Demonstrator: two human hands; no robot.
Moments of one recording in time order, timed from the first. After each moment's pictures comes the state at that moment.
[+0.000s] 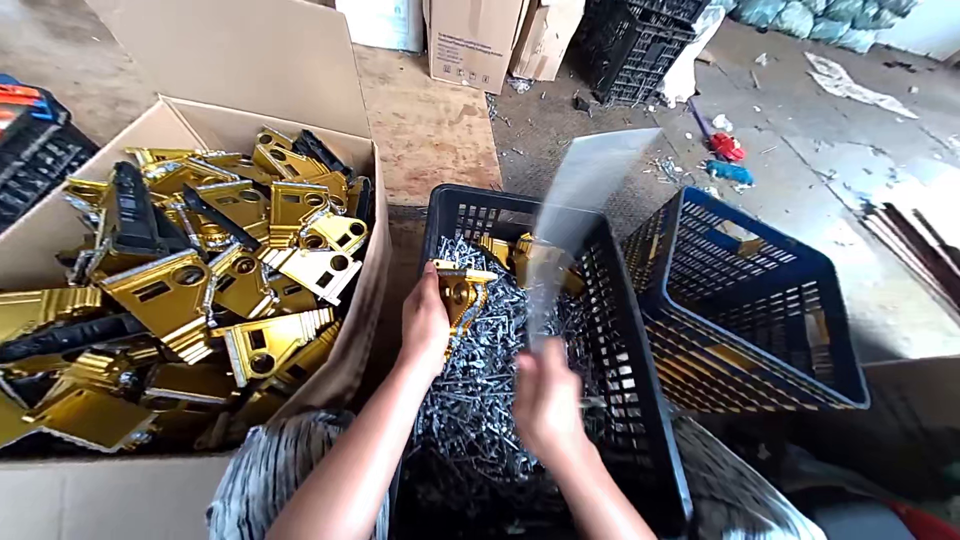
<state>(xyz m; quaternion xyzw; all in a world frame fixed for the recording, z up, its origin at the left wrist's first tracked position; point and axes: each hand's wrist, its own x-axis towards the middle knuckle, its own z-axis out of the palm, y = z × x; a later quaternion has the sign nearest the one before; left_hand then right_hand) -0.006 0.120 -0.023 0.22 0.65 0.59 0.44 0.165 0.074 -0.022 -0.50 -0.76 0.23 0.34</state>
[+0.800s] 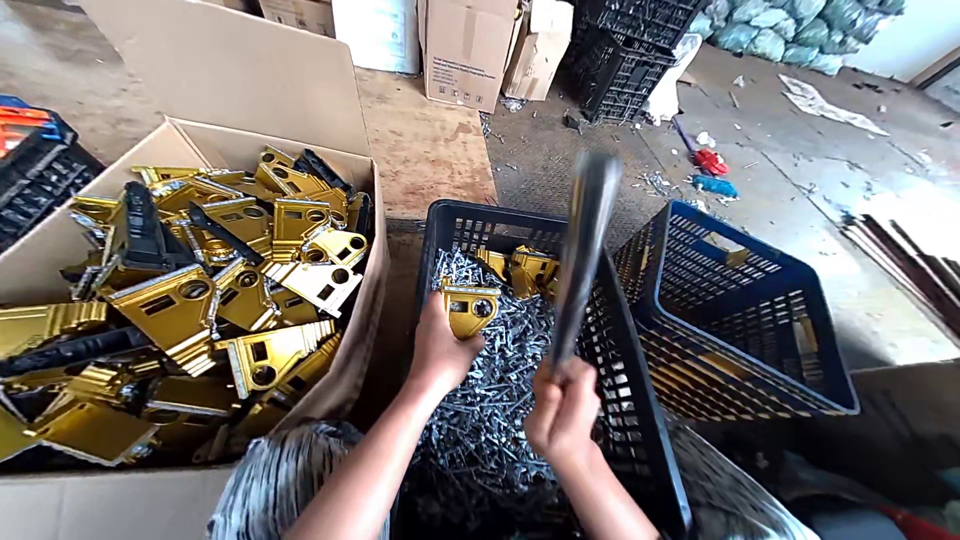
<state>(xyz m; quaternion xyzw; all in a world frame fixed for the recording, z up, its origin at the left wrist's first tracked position) -0.006 0.113 -0.024 0.46 0.70 0.40 0.36 0.171 0.090 -0.030 -0.40 -0.80 0.05 0.45</state>
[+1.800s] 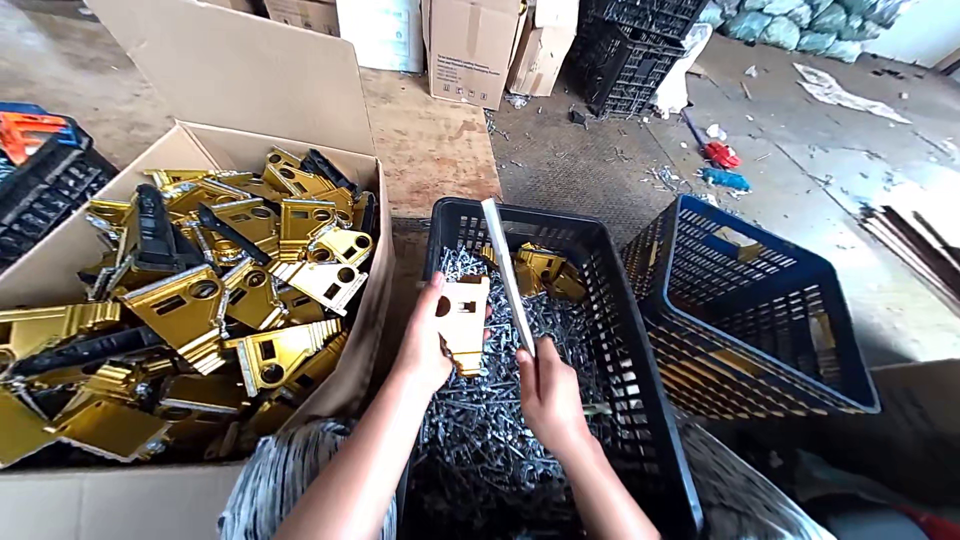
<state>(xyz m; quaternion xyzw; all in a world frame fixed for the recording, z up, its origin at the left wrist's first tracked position) -0.014 0.110 -0.011 0.16 0.40 0.66 0.61 0.165 0.095 -0.031 -0.51 -0.76 0.25 0.33</state>
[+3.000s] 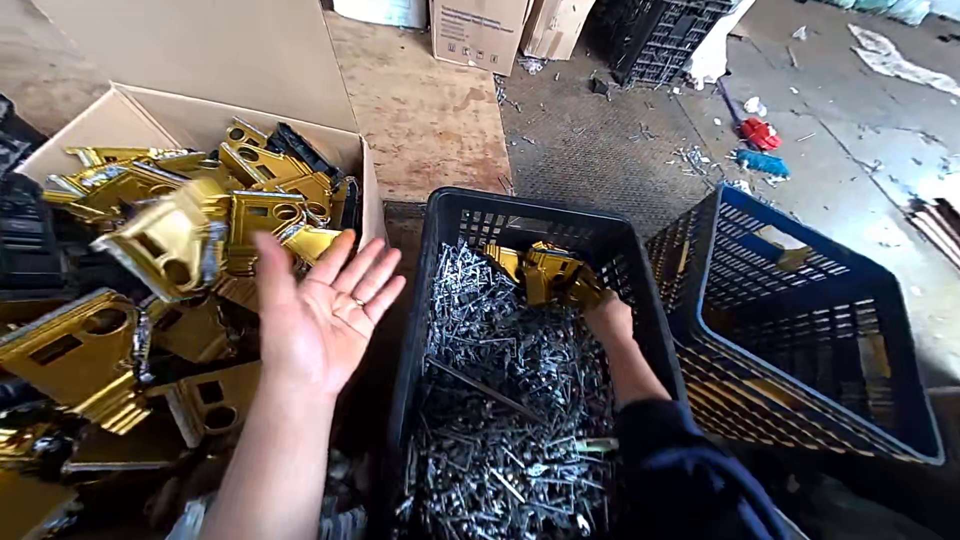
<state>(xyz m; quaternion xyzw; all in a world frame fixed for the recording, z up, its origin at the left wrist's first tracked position) -0.103 0.146 -0.004 0.20 0.42 0.72 0.52 0.245 0.330 -0.114 -0.79 -0.57 0.23 0.01</state>
